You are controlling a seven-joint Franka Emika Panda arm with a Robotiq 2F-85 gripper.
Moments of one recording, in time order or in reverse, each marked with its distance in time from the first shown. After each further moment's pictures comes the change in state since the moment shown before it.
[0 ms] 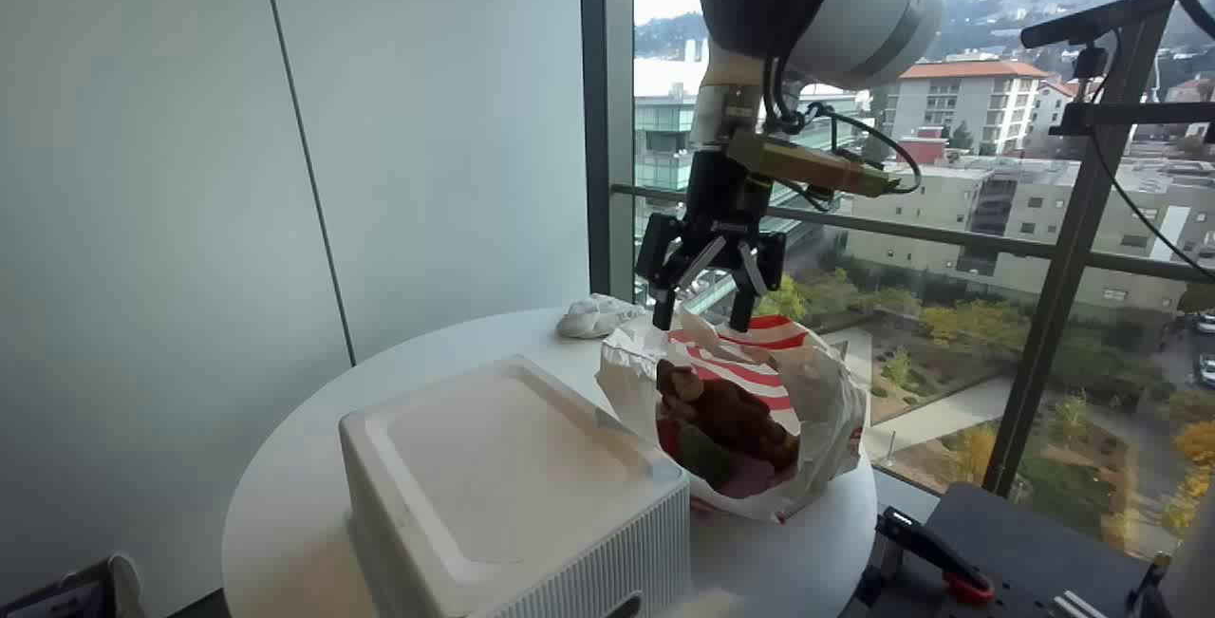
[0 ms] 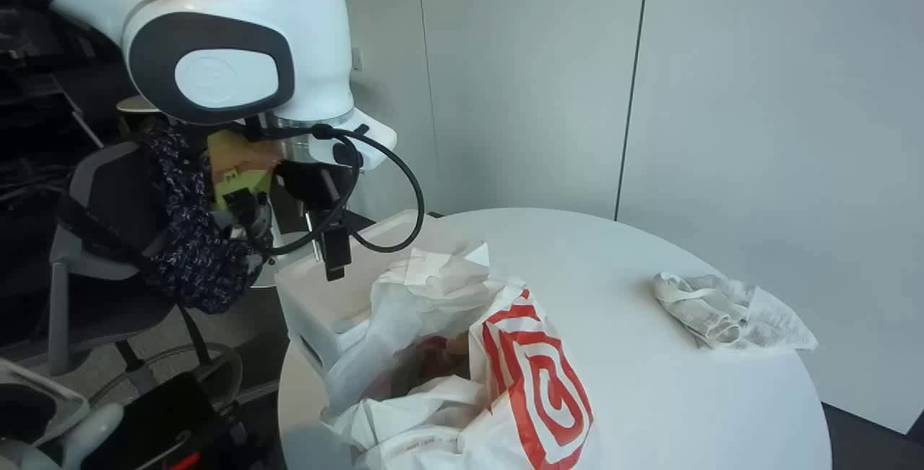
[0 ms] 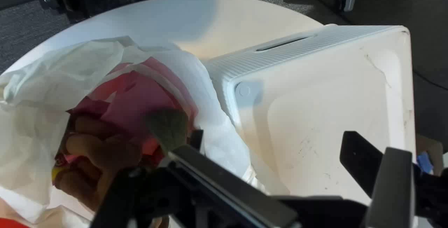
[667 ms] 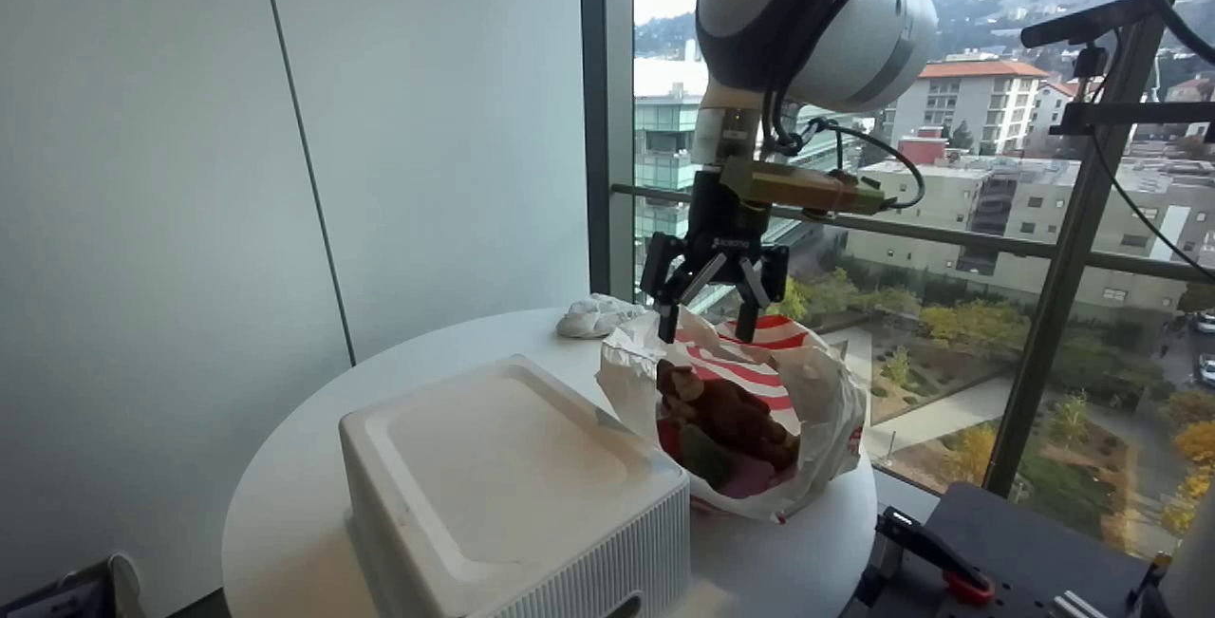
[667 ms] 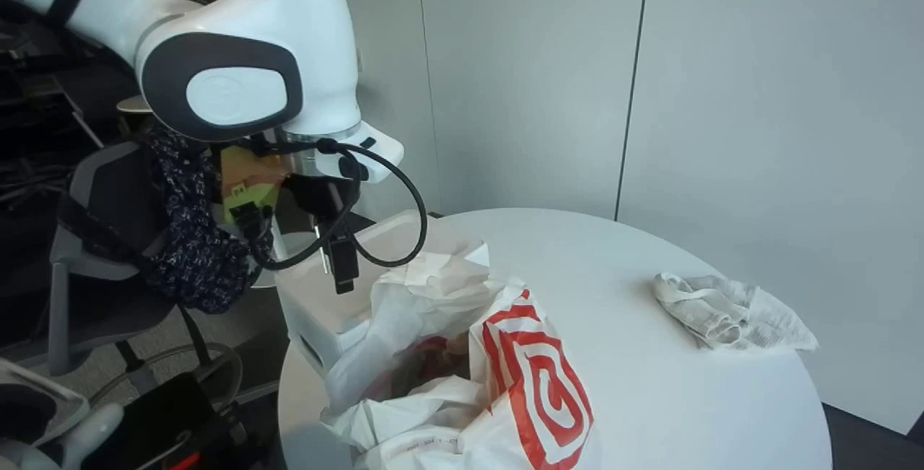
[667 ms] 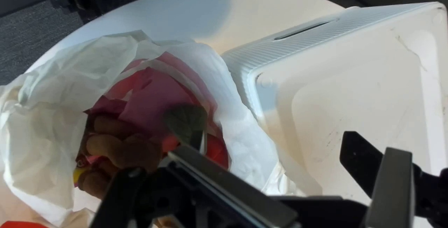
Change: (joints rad) arm -0.027 0.044 0.015 -0.018 -0.039 0.071 0.061
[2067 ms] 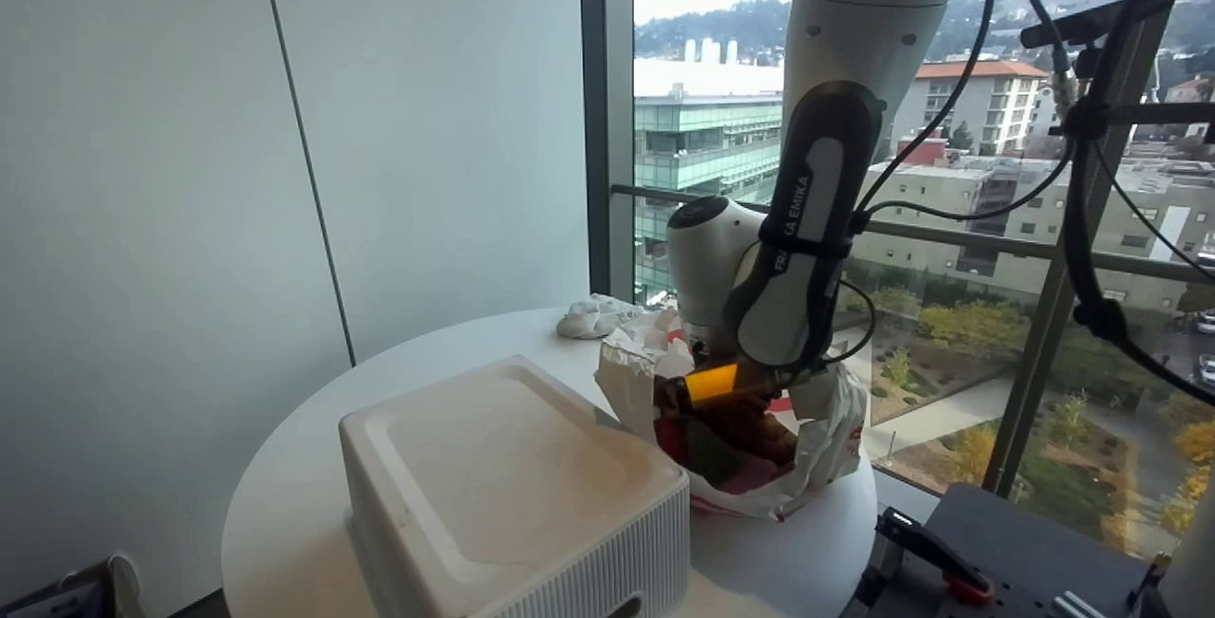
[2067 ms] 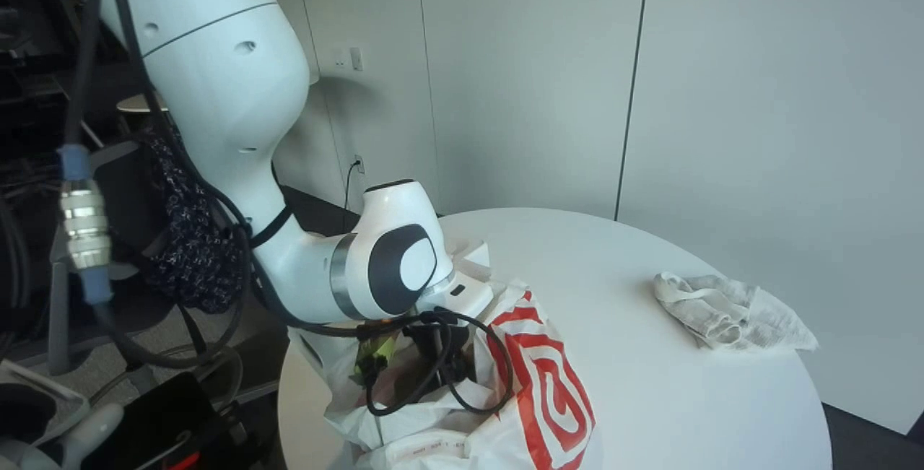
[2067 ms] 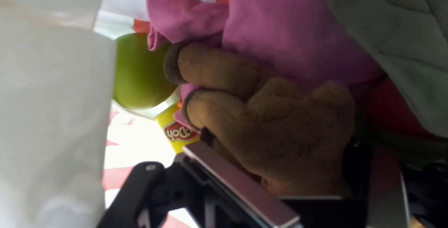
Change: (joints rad) arm 0.209 0.774 -0.413 0.189 -0.884 0.582 0.905
